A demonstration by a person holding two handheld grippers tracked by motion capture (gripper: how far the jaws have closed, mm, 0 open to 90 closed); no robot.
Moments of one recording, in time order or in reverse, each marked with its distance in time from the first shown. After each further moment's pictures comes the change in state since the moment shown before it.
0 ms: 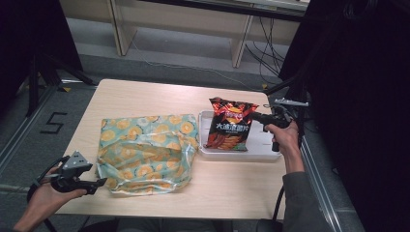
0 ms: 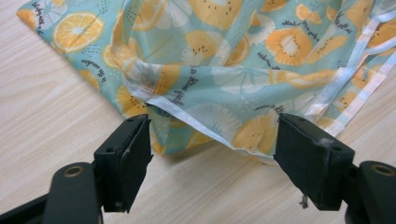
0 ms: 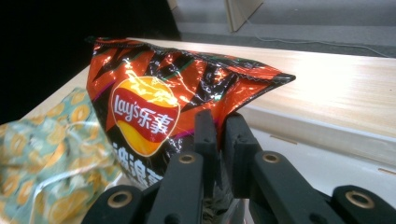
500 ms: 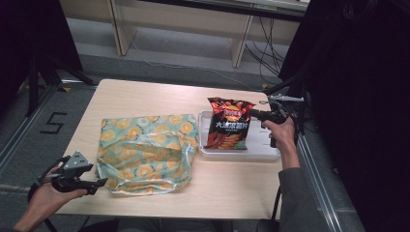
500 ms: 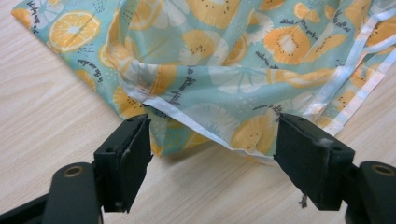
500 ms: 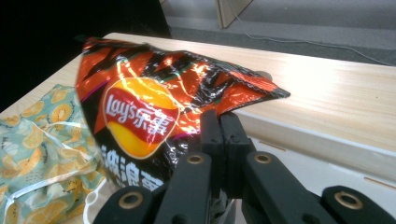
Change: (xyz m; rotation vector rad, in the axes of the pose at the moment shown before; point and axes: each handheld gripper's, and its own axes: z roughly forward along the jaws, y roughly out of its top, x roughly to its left) left arm 0.000 0.000 0.001 0.006 -0.007 0.003; right arm 0.001 0.011 0.013 0.024 -0.054 -0.056
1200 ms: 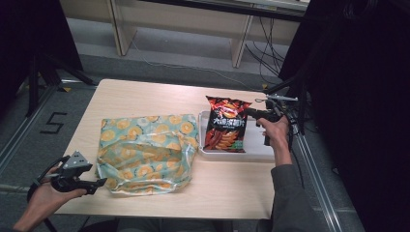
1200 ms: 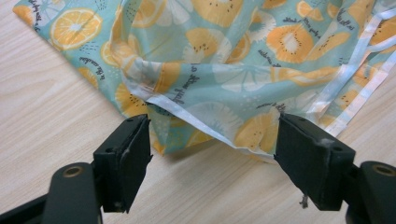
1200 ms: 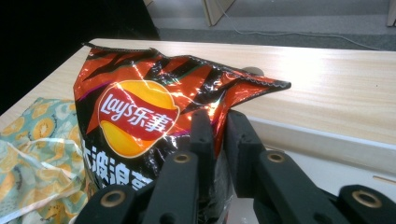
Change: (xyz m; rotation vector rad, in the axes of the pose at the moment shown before) left arm 0.002 -0.001 0.000 0.003 0.004 -0.008; right arm -0.008 -0.003 0.023 0.001 -0.041 0.075
